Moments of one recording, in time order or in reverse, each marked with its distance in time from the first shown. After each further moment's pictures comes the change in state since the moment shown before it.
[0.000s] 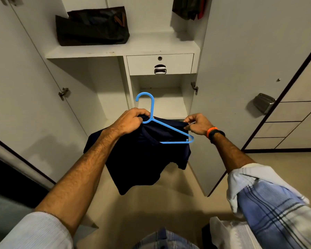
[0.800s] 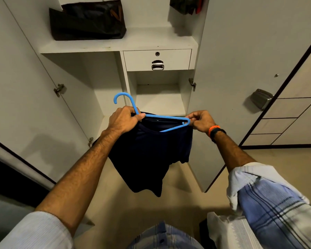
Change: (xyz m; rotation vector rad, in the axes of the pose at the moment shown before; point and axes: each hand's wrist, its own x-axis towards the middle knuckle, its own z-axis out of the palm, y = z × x) left_hand 0.002 -0.017 0.014 0.196 0.209 -0.150; right_hand -0.006 0.018 -0.003 0.159 0.143 0.087
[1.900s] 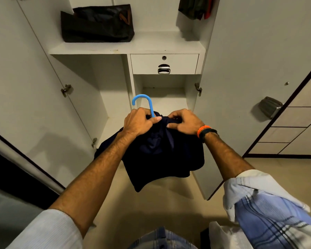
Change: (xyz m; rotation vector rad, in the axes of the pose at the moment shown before) left_hand -0.002 0.034 0.014 -0.083 0.021 0.022; right_hand -0.014 -0.067 0.031 -0.360 -0.221 -0.417
